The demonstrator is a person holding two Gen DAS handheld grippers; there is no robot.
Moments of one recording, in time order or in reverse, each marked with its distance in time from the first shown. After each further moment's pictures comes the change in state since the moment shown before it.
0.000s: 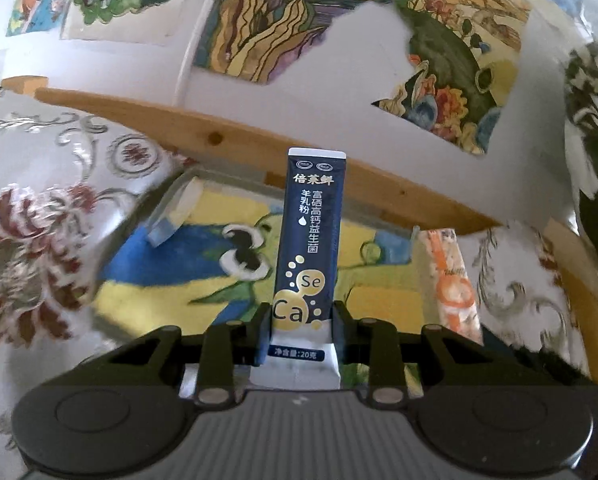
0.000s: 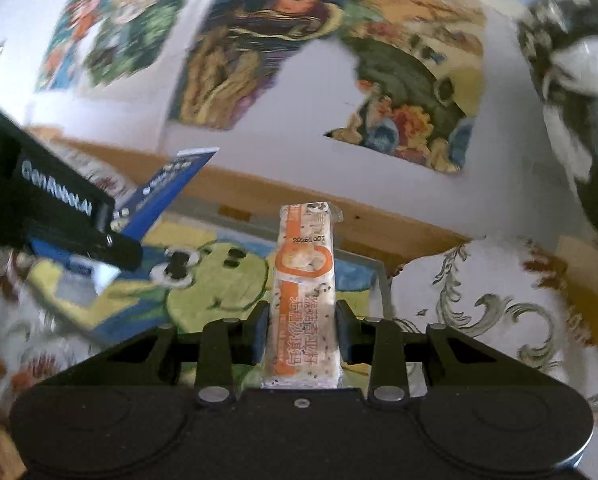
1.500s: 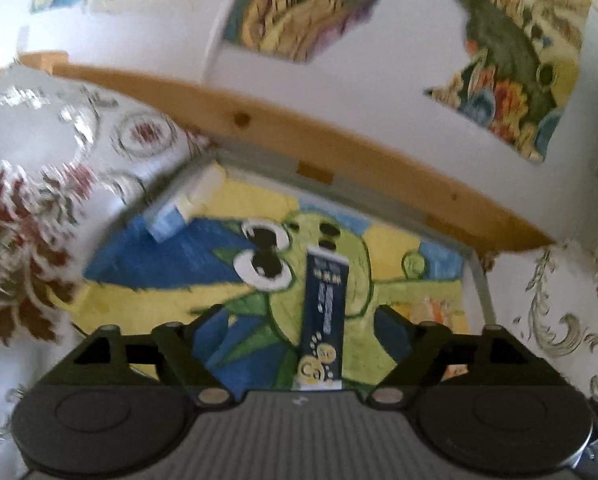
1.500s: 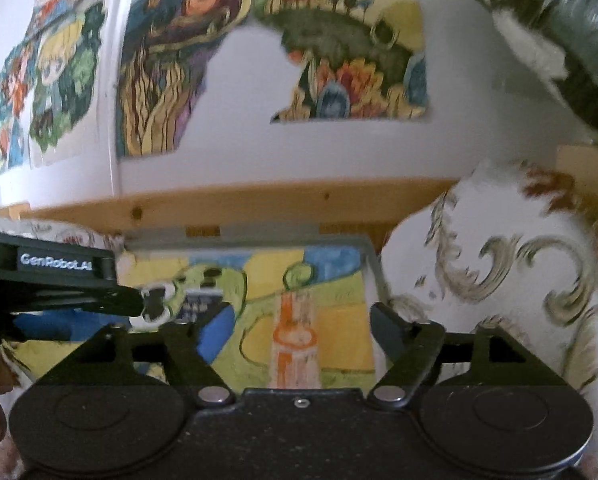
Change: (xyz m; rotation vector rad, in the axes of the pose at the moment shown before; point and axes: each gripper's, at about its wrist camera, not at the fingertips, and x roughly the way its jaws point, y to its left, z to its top) left arm 0.040 0.005 0.014 -0.077 0.009 0.116; right arm 0.027 -0.038 -0.003 0.273 0.007 0.009
